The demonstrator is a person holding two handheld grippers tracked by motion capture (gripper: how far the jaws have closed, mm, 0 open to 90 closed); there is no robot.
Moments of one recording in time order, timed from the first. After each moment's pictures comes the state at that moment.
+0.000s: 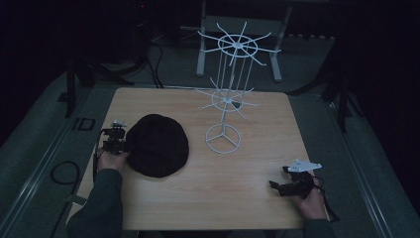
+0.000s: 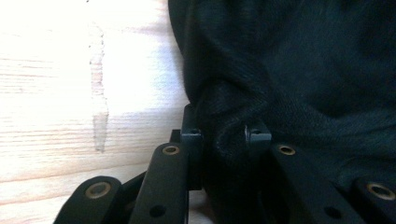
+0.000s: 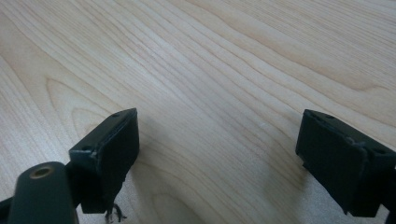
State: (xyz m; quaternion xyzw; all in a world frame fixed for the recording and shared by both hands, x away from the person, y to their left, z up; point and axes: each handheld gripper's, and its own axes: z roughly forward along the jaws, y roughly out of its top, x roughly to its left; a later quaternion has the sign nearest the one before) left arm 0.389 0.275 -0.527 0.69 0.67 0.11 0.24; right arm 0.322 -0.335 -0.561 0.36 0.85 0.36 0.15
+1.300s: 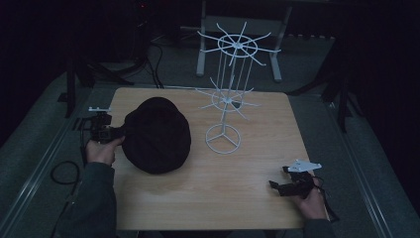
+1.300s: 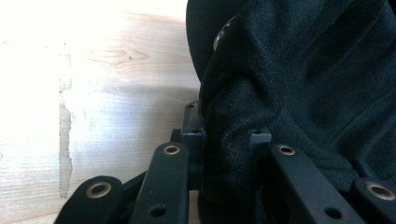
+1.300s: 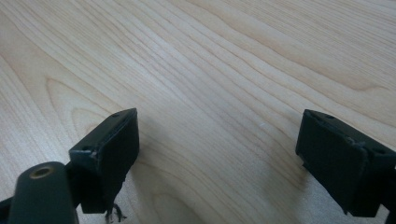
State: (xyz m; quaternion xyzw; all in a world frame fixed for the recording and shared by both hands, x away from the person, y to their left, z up) left arm 0.378 0.291 -0.460 0.65 0.64 0.09 0.41; right arm 0.322 -0.335 -0.561 0.36 0.85 0.36 0.15
